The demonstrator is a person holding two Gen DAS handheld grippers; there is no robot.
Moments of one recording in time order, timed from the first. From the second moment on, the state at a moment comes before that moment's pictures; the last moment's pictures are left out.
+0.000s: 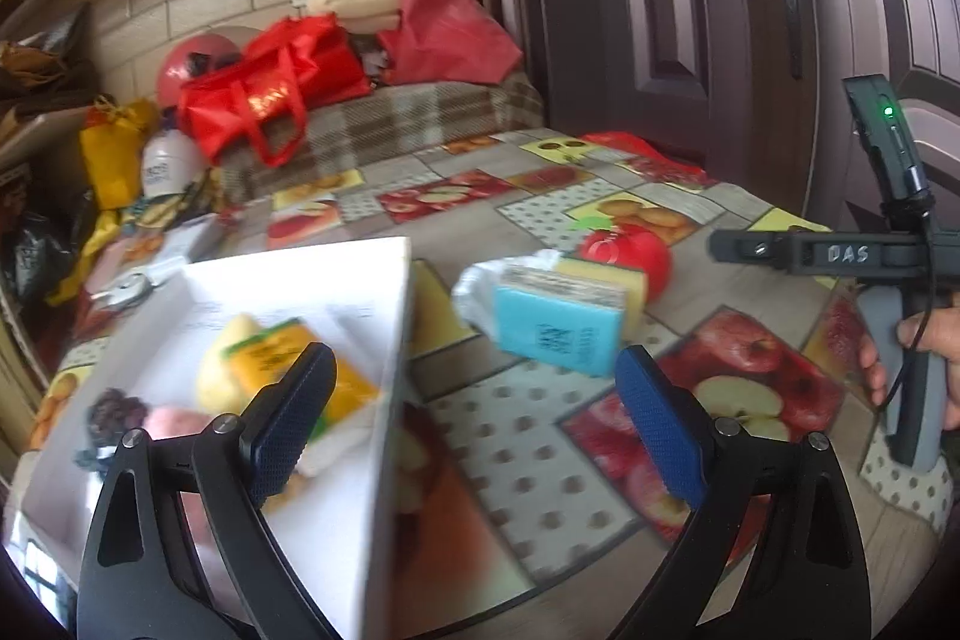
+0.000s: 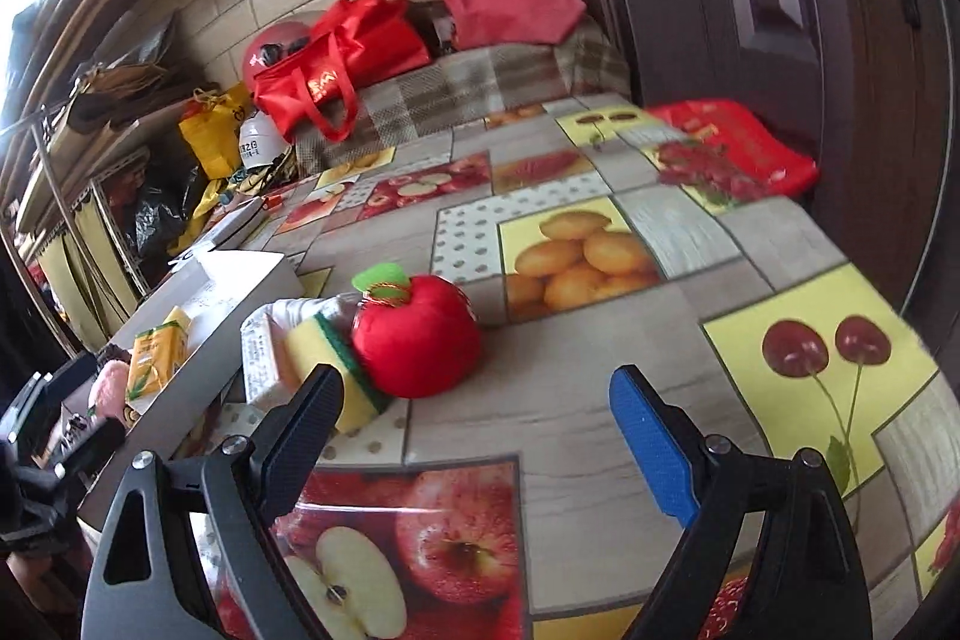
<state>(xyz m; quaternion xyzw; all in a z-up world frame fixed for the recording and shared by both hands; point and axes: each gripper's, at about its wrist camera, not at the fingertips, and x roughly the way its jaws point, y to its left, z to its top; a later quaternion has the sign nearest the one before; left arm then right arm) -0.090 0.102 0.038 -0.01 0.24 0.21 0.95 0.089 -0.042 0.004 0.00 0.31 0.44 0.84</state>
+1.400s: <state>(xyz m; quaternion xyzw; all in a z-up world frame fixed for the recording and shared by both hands) -0.009 0.113 0.004 -0.09 0.39 0.24 0.89 0.130 0.038 -0.010 0.01 0.39 0.47 0.79</state>
